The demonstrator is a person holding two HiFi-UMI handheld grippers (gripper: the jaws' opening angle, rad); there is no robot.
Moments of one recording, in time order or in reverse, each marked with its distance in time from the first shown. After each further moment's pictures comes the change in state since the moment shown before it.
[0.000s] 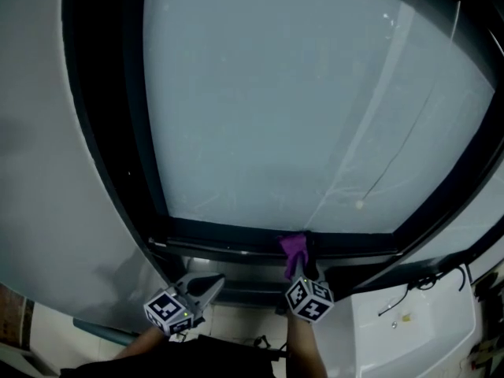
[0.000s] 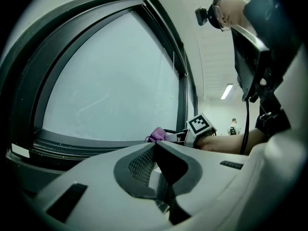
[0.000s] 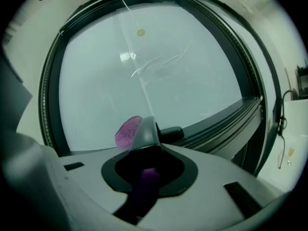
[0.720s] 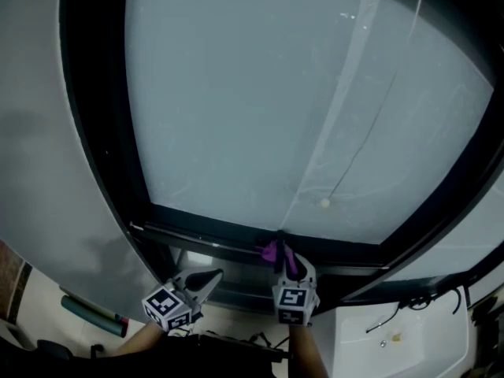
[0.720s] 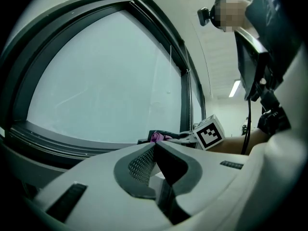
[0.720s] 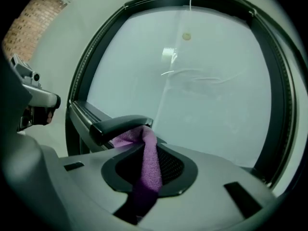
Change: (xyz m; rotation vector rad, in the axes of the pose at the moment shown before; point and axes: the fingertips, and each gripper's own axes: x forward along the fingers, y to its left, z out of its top) left arm 0.068 -0.047 -0.004 0.014 -0.033 0.115; right arm -0.003 -0.025 0.015 -0.673 0.045 0.171
